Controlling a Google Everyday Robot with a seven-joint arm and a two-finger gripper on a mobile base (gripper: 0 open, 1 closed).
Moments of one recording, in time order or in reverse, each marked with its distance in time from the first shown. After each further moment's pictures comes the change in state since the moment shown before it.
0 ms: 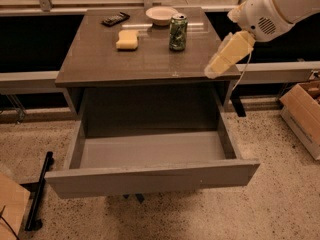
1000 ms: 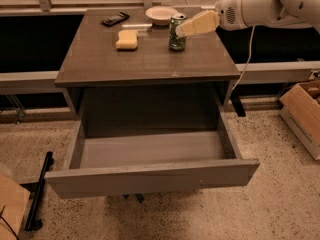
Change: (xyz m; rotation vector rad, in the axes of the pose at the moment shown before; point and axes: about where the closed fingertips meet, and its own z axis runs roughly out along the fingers) arm -0.042 -0.119 0.083 0.110 -0.401 0.354
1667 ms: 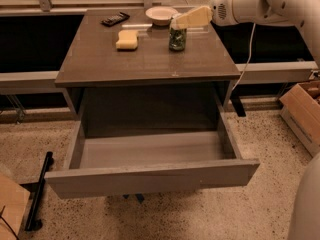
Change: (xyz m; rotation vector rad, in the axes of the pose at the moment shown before) arm -0.012 -0.028 0.033 0.011 -0.045 0.038
